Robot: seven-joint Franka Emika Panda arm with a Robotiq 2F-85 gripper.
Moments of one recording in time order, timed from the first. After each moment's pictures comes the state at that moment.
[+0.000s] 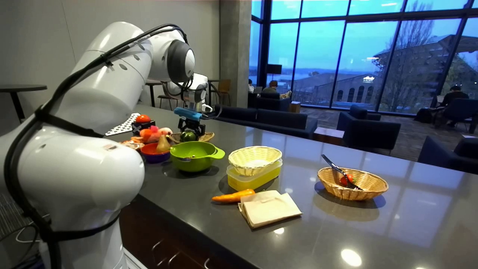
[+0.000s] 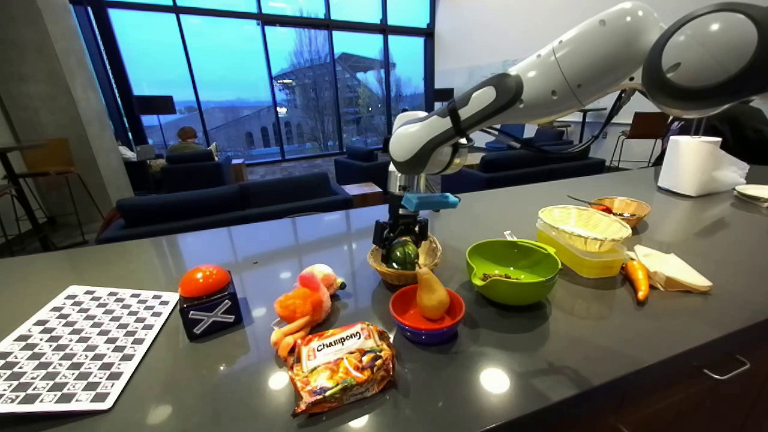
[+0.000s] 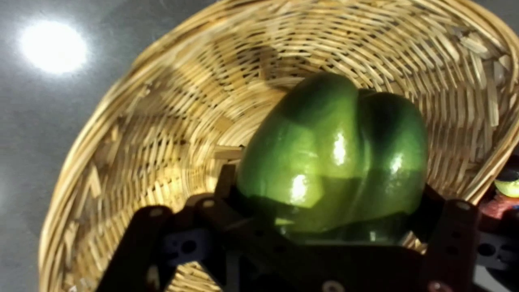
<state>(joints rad) 0.32 0.71 0.21 -1.38 0.07 2.09 0.16</state>
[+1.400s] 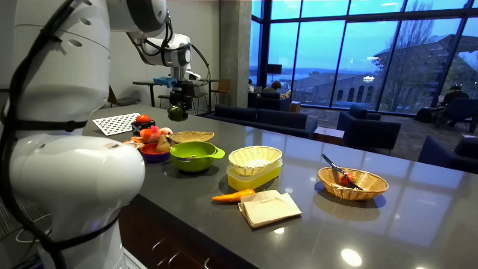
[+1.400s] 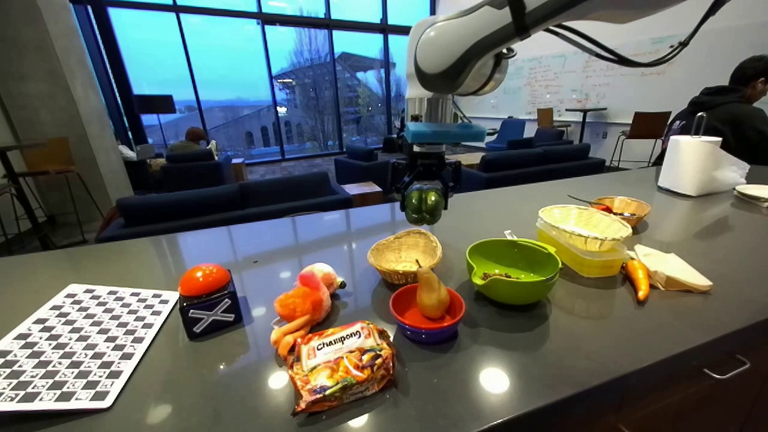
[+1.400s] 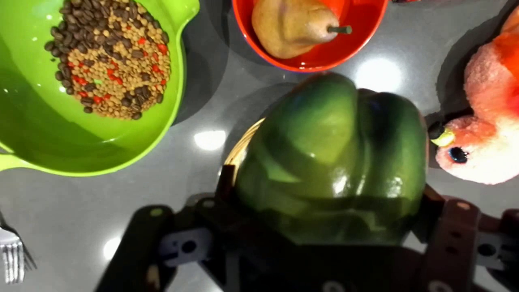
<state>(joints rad) 0.38 0.27 0.17 -1.67 0.04 1.97 0.70</state>
